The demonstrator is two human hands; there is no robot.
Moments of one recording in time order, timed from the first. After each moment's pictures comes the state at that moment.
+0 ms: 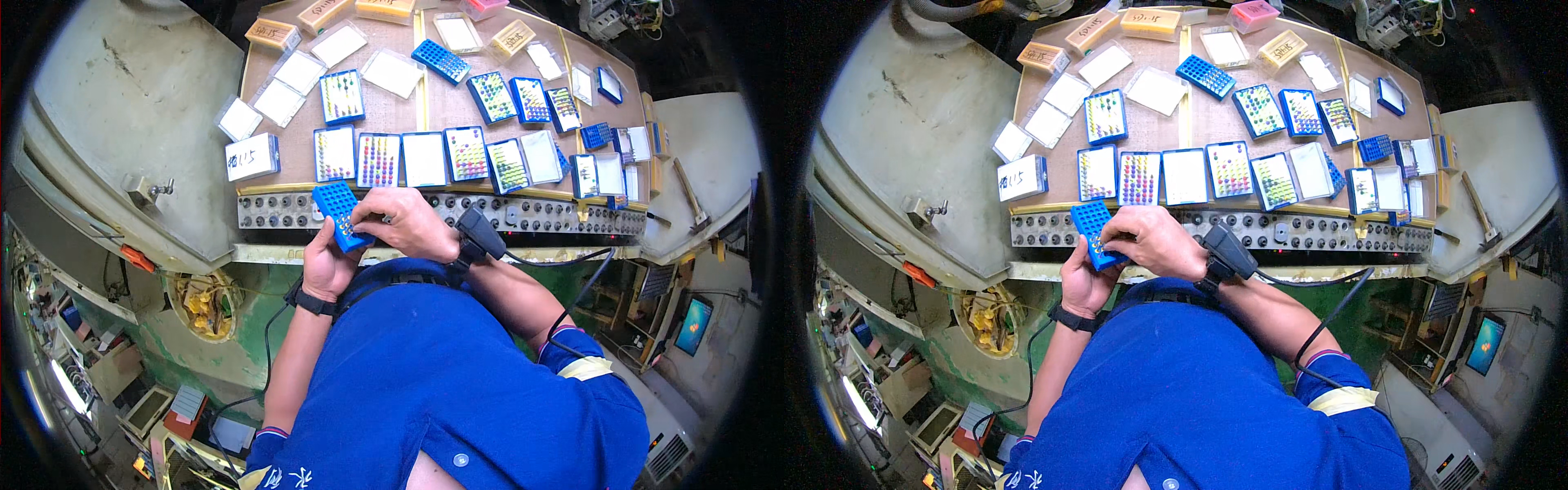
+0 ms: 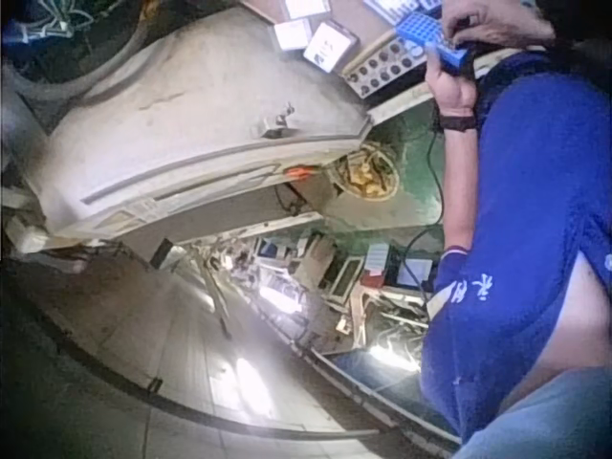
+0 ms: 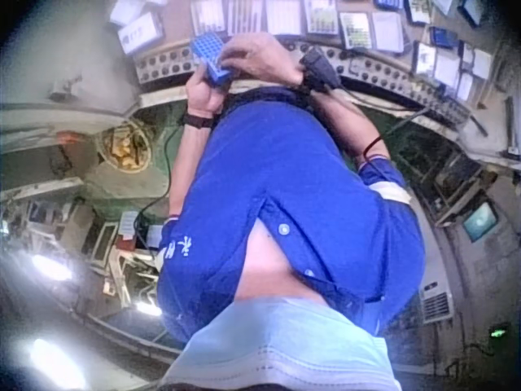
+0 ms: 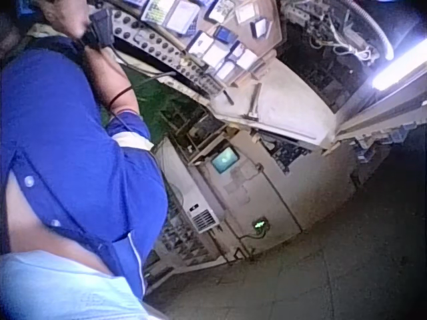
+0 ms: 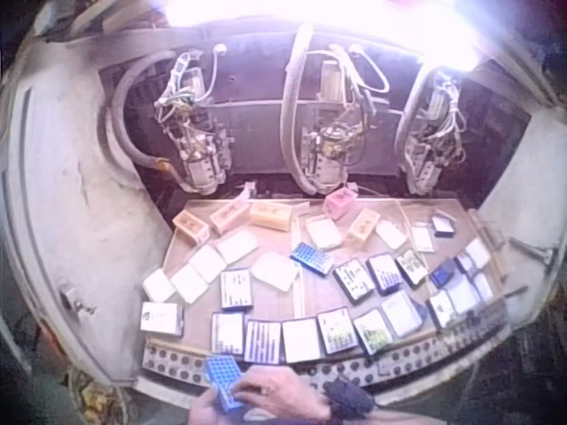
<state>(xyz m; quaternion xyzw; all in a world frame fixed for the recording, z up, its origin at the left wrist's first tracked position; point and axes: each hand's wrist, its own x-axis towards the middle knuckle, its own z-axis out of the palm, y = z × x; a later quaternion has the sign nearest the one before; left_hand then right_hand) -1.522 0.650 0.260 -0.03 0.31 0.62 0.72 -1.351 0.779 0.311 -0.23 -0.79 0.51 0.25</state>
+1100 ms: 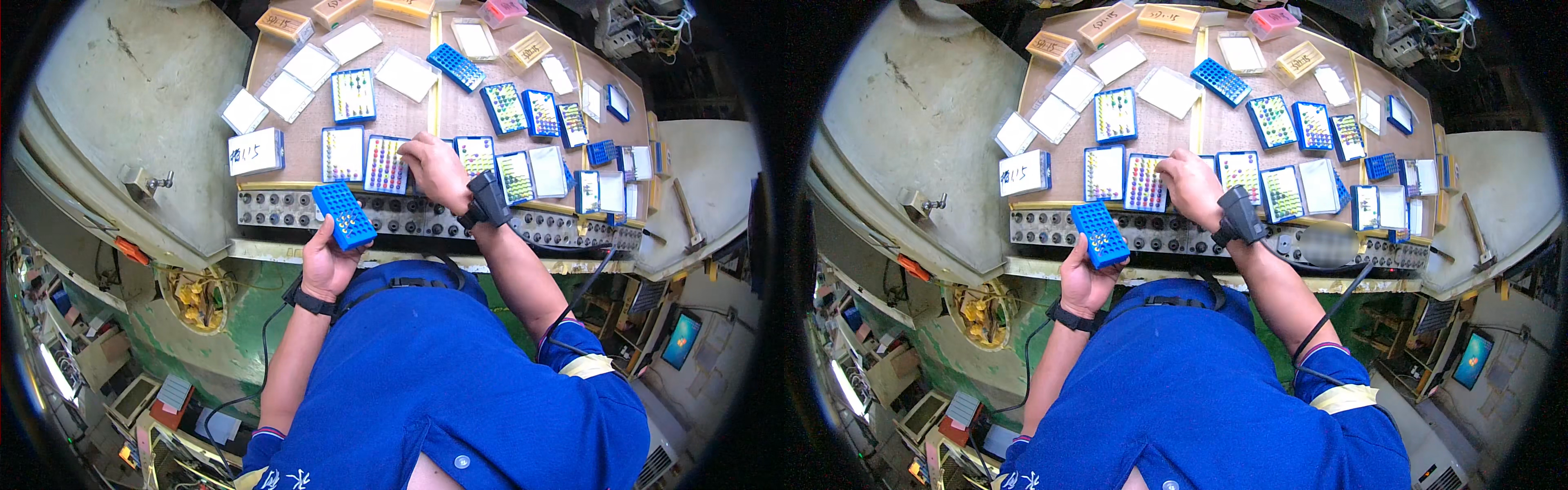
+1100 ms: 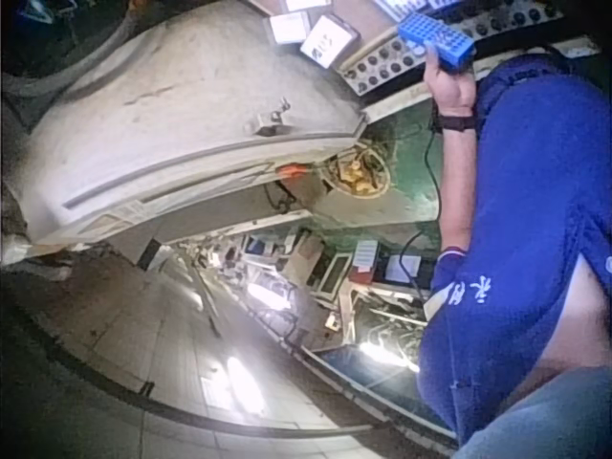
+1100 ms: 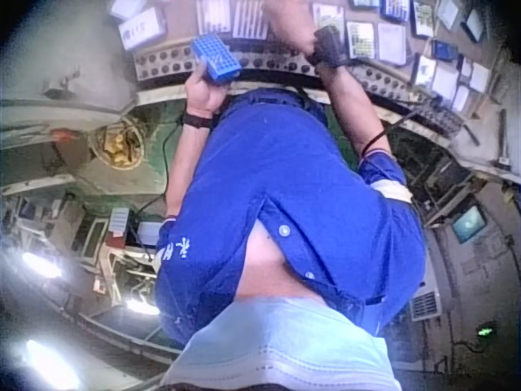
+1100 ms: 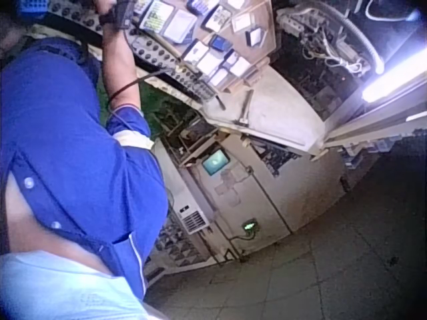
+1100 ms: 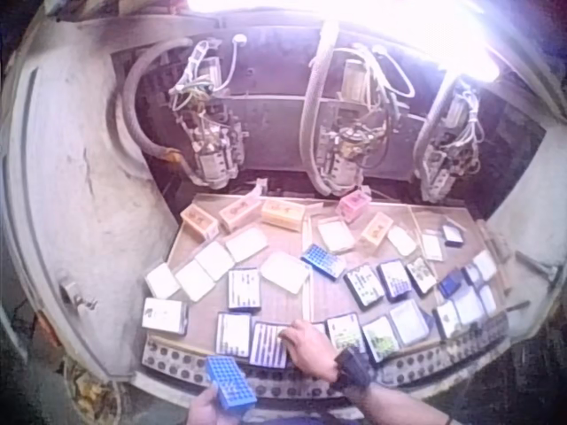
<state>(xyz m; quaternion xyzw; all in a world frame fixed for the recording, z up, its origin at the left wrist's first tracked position) -1.529 0.655 0.256 -0.06 0.31 0.64 0.70 -1.338 0.859 0.249 -0.38 -0.85 0.32 0.20</state>
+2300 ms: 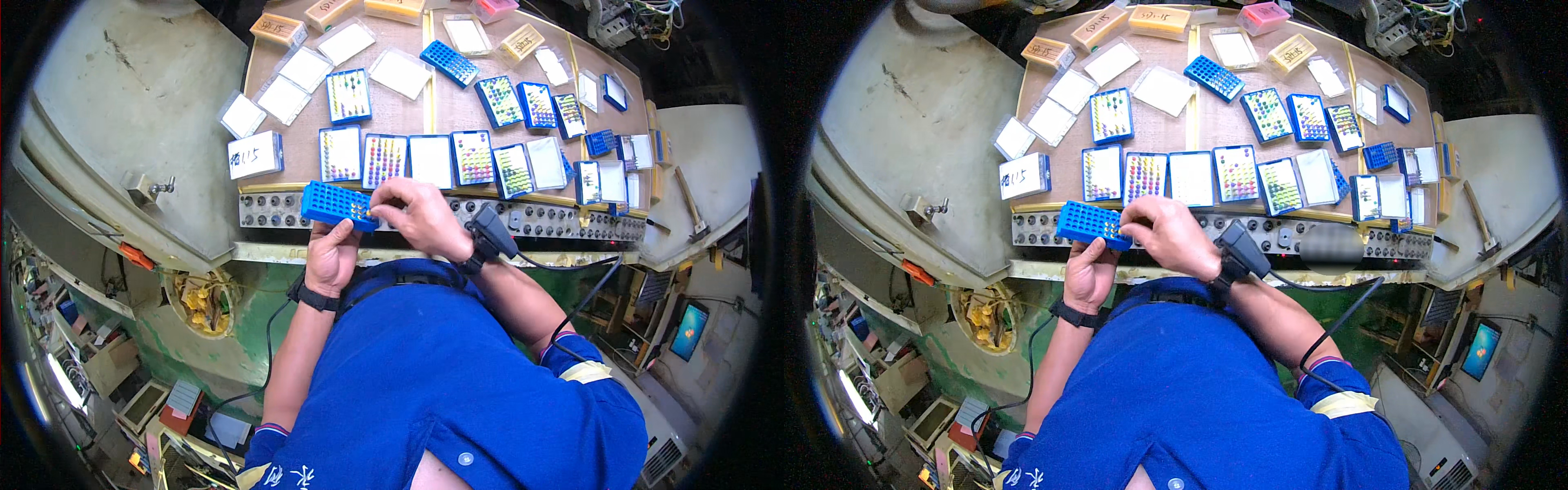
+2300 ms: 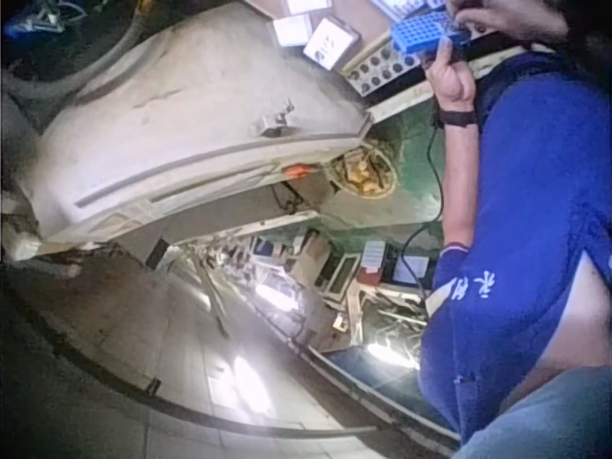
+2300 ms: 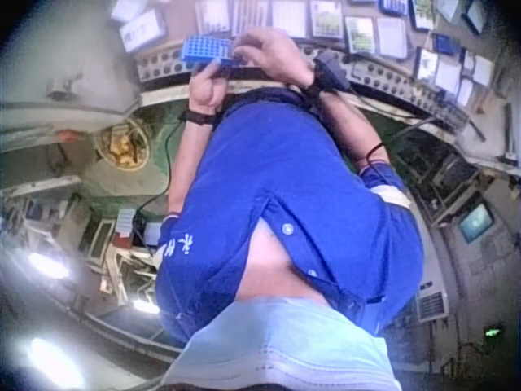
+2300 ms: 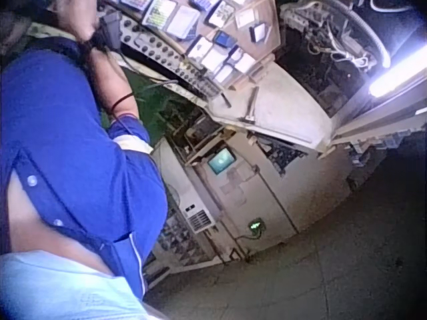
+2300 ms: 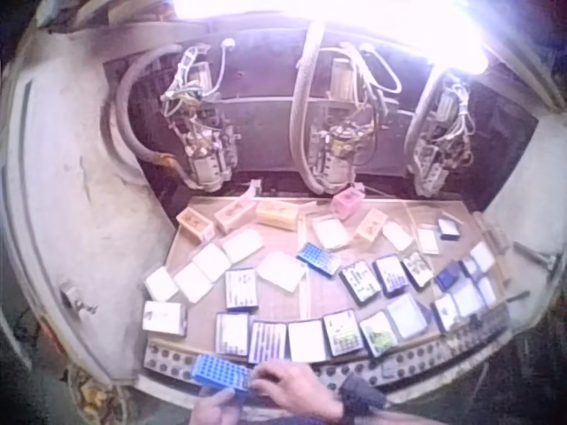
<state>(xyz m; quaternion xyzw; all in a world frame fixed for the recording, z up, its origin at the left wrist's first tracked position) -1.523 0.657 0.243 0.05 0.31 0.69 0.65 -1.349 0.787 0.319 -0.36 -0.73 0.55 0.21</state>
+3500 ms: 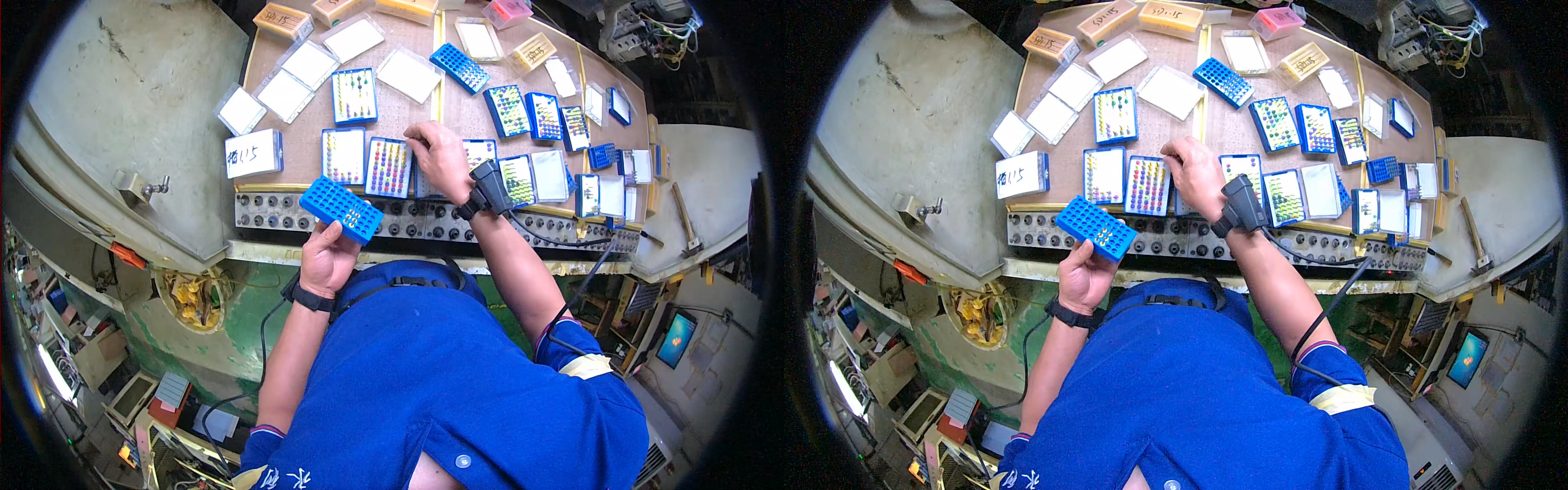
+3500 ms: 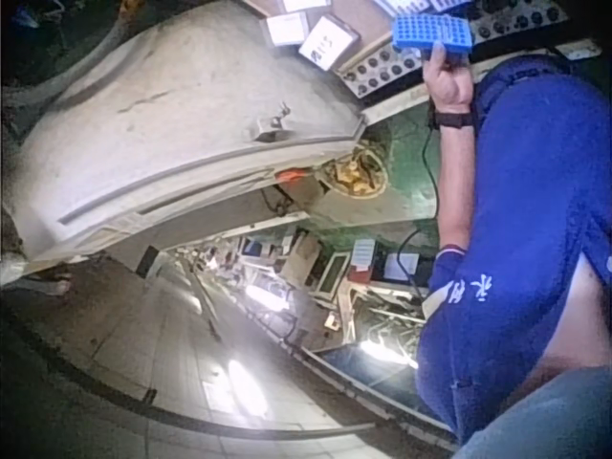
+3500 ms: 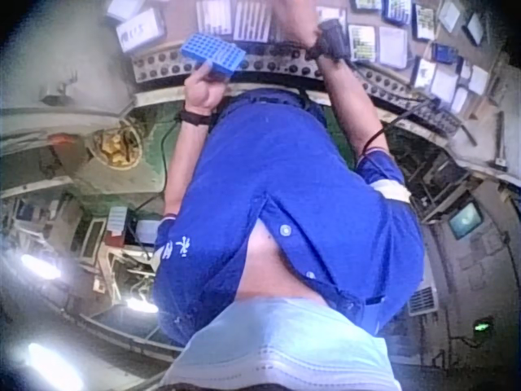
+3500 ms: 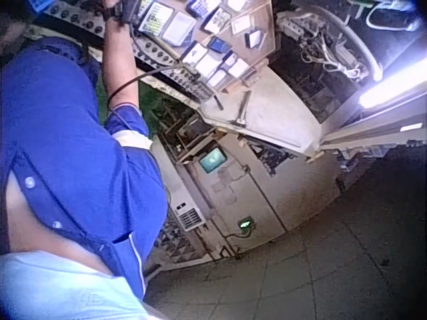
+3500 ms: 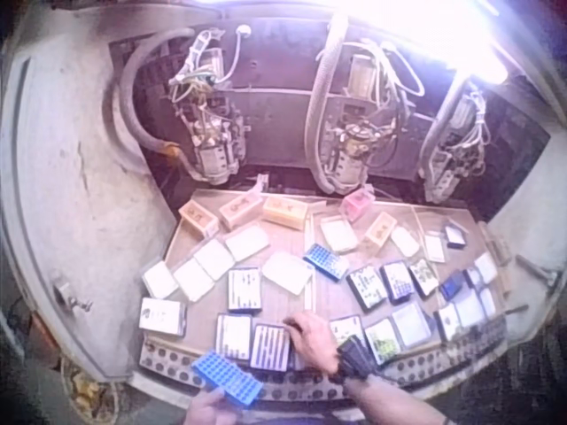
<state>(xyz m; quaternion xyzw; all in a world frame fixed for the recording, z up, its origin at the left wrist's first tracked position) -1.535 0.663 0.242 -0.05 0.28 0.68 0.68 -1.348 0.879 0.244 -0.43 -0.80 0.32 0.28</state>
